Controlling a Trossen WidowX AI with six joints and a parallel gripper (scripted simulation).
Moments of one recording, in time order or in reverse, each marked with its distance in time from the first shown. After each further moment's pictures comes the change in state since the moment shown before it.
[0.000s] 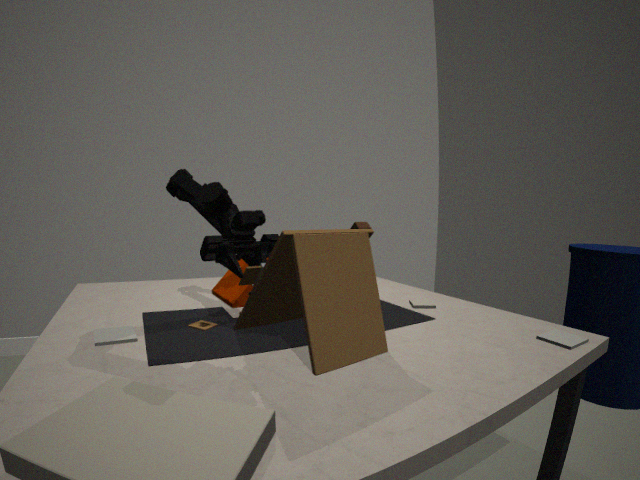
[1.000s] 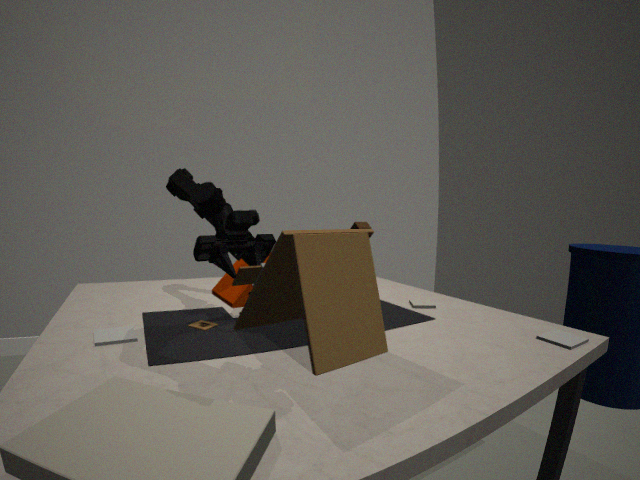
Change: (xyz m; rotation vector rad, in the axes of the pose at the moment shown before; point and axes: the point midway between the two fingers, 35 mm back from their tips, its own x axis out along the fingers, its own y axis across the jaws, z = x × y) arm -0.001 -0.016 0.000 0.000 -0.001 -0.001
